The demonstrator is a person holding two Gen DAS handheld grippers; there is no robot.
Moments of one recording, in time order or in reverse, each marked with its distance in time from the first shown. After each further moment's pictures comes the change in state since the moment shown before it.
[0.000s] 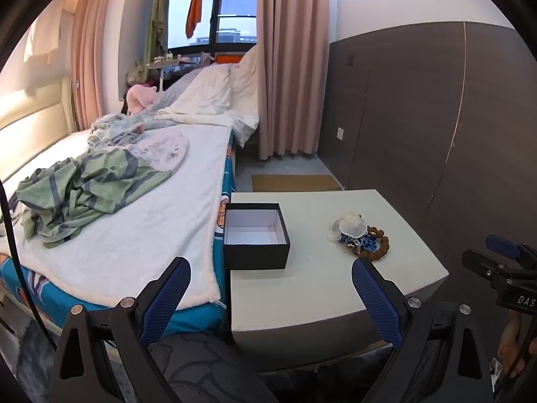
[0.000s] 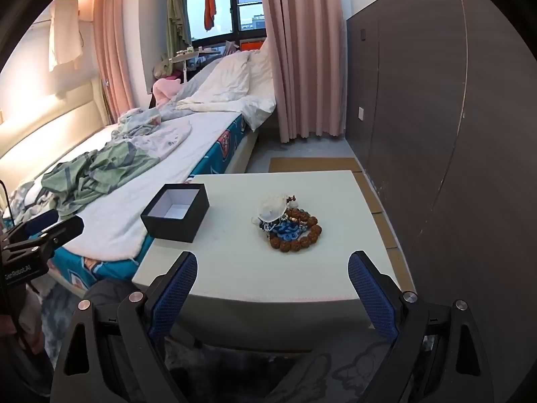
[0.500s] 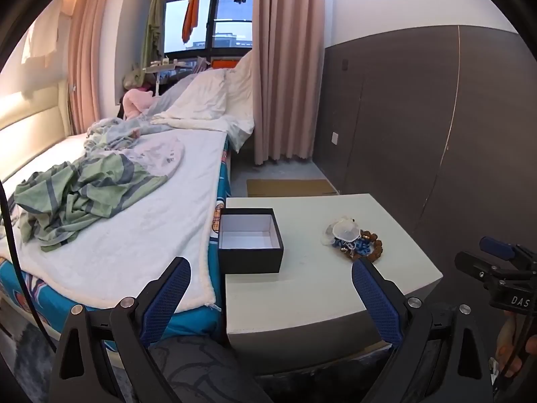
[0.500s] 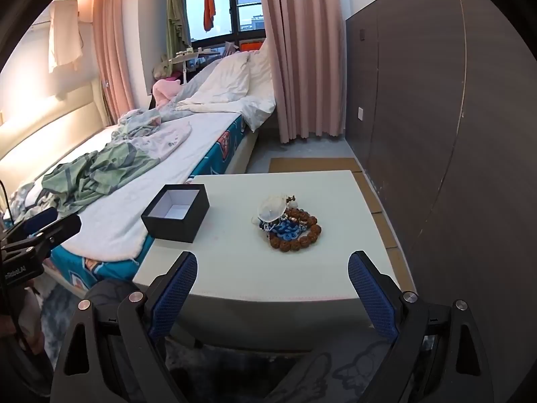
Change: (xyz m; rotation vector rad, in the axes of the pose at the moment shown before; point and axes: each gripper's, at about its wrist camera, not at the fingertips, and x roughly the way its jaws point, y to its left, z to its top) left arm -0.006 -0.011 0.014 0.003 -0.019 -0.010; right arm -0.001 -0.001 0.000 0.003 0.002 0.002
